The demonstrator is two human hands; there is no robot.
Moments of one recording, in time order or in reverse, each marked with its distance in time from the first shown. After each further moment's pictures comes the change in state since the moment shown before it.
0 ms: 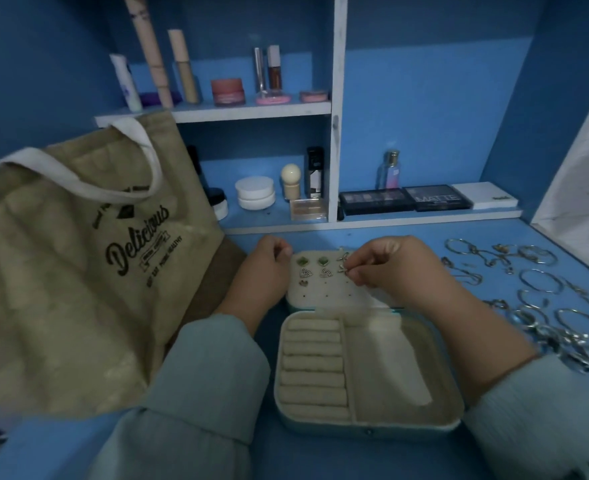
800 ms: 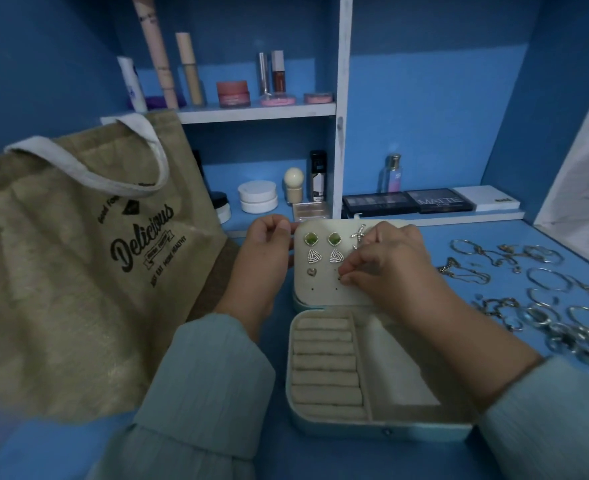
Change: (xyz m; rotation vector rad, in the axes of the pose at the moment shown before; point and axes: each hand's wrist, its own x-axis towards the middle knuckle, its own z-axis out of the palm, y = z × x) left_hand -0.011 0.019 -0.007 -0.695 0.082 0.036; right_hand -0.004 0.008 0.023 -0.491 0.271 -0.419
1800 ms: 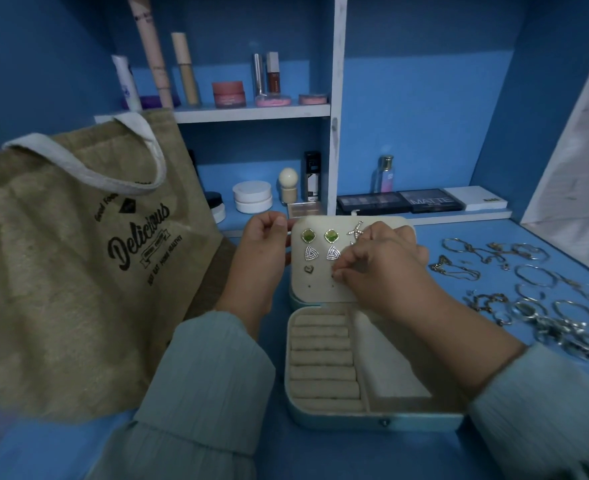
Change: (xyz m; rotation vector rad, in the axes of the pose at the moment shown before) left_hand -0.004 0.004 0.001 -0.018 -0.012 0.011; right_hand -0.002 -0.017 -0.004 -0.157 -0.111 0.162
